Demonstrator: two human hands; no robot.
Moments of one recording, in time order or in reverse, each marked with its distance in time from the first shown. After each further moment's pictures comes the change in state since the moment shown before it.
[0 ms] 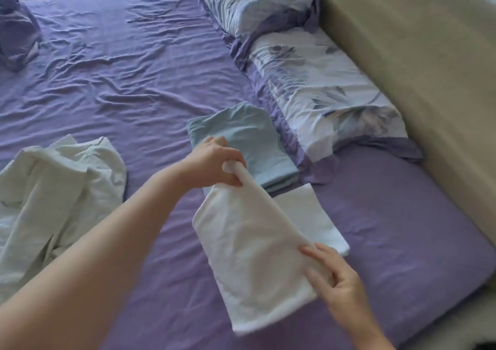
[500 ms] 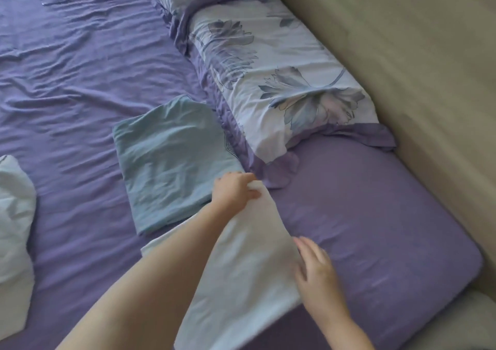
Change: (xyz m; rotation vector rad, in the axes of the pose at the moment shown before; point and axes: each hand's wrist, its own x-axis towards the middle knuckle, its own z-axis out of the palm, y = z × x) left_hand 0.168 0.071 0.185 -0.020 0.031 -0.217; right_hand 0.089 0.108 -0.084 -0.661 0.019 0.130
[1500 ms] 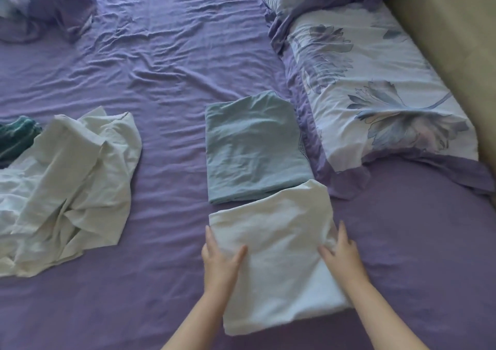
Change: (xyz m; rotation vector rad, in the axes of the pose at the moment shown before) left_hand -0.206 -0.061 0.038 -0.766 0.366 -0.885; right_hand 0.066 -0.011 0.039 -0.046 -0.265 0.151
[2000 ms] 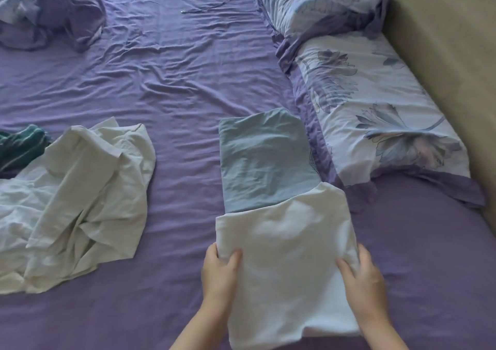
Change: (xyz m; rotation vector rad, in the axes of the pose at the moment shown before) left_hand 0.000 0.018 -0.062 -0.313 0.042 -0.029; right_hand -0.070 -0.044 -0.010 0.087 0.347 -0.104
